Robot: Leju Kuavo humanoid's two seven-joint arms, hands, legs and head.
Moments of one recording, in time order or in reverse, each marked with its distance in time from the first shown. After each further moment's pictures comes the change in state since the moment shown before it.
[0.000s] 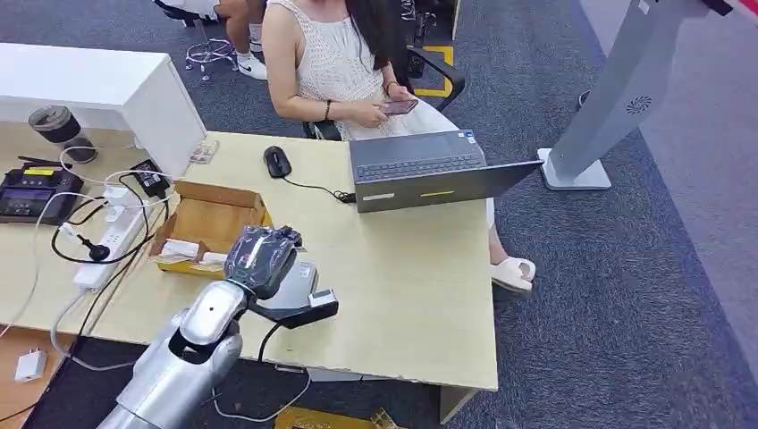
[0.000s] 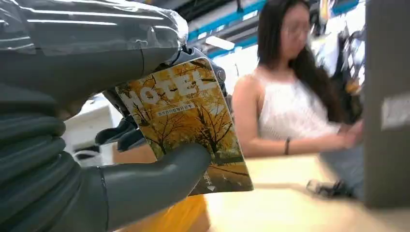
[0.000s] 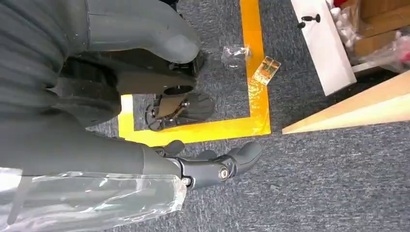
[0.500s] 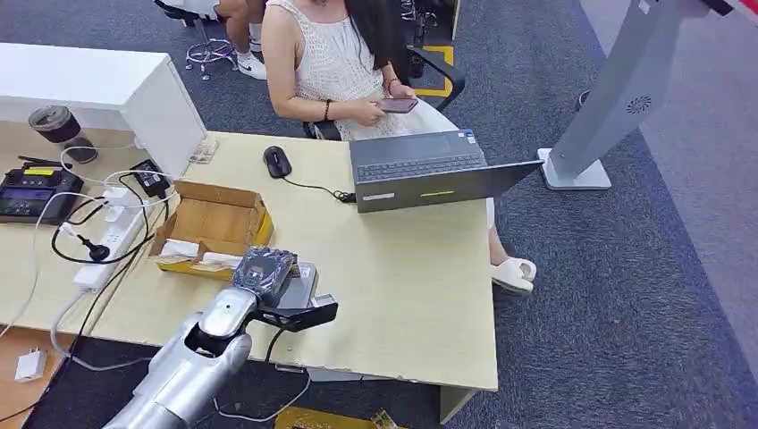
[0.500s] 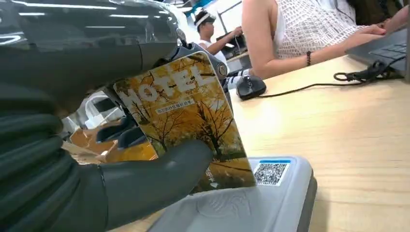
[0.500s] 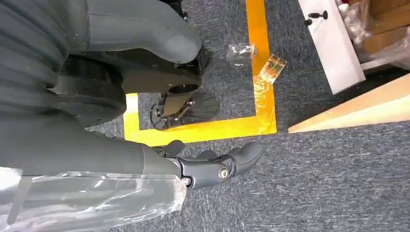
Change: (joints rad) left arm -0.056 -0.044 0.000 0.246 0.008 -0.108 0.058; right arm 0.002 0.000 -0.001 0.000 0.004 0.000 0.021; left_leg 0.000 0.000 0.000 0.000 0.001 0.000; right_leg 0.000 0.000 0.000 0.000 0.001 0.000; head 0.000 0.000
